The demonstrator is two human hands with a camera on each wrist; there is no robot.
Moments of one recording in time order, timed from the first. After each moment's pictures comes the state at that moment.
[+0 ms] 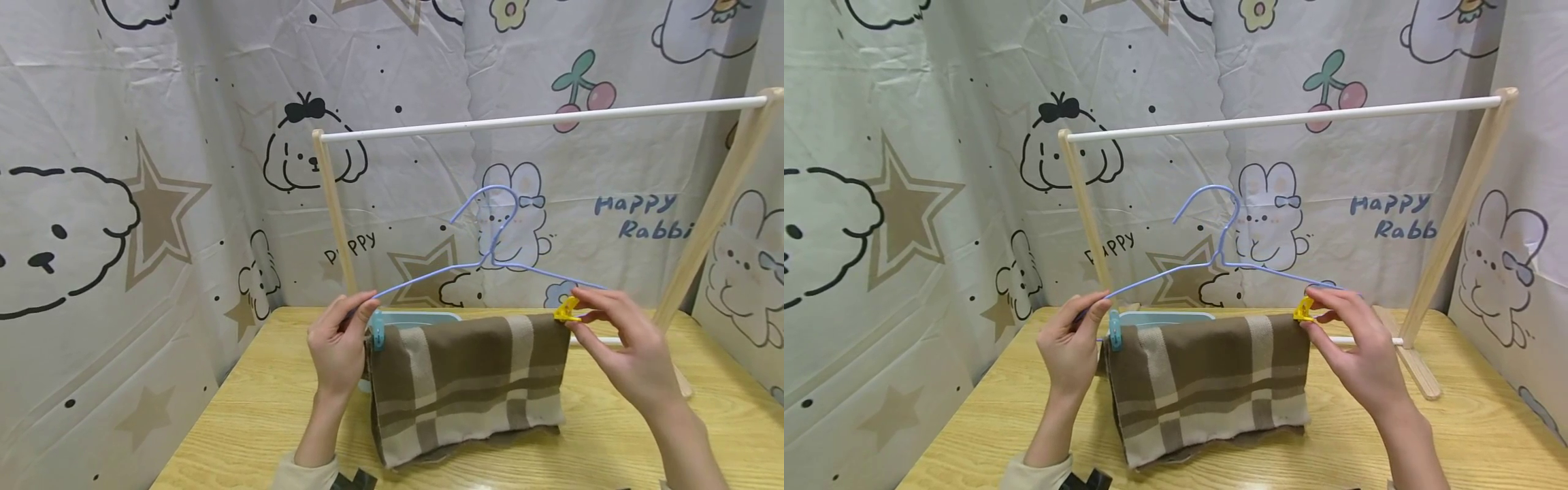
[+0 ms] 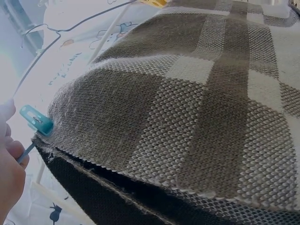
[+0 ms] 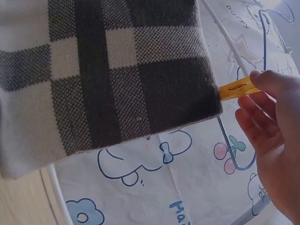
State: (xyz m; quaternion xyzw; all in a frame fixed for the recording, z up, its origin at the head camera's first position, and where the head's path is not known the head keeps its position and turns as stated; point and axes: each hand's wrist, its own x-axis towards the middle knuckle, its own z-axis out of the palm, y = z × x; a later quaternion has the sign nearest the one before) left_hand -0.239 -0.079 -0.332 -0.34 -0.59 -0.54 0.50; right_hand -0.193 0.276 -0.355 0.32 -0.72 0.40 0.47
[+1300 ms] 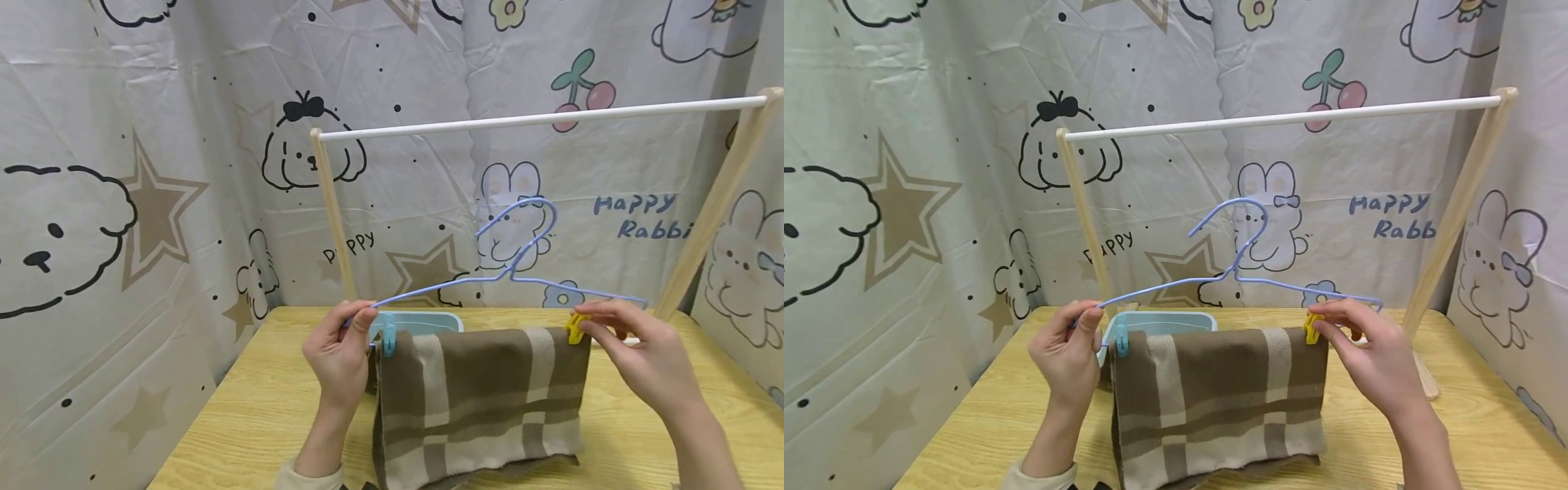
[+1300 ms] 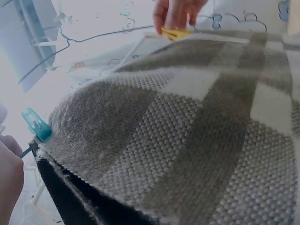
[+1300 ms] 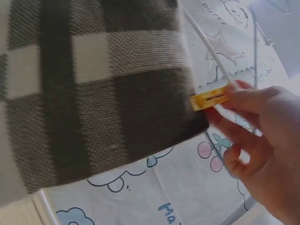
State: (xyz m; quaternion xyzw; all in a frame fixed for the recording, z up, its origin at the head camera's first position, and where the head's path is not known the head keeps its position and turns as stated) left_hand -0.216 -0.063 -0.324 -0.34 -0.49 -0.66 0.46; right_hand -0.174 0.278 -0.344 0.18 -0.80 0.36 0.44
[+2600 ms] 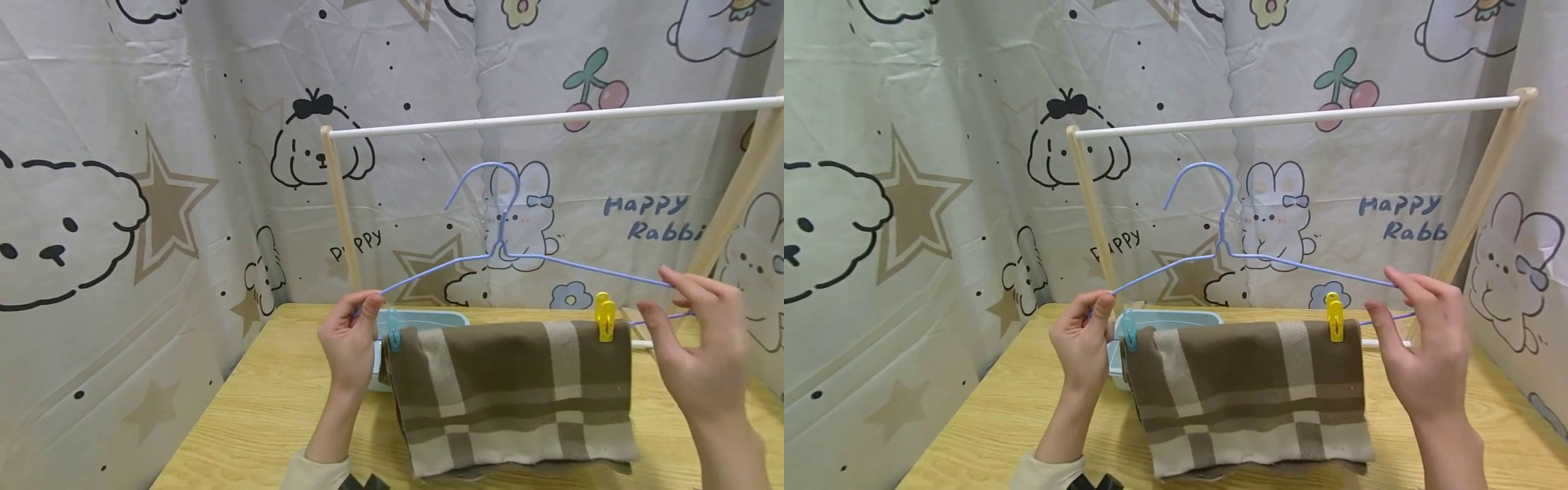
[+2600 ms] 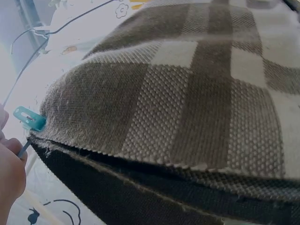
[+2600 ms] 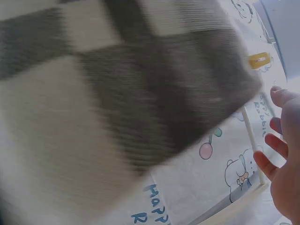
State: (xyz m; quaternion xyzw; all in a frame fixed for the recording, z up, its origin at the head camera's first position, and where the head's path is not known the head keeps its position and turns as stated) left_hand -0.231 -0.069 -0.334 -0.24 -0.57 -0.68 0.39; right_hand -0.171 0.284 -0.325 0.15 -0.69 0.32 0.63
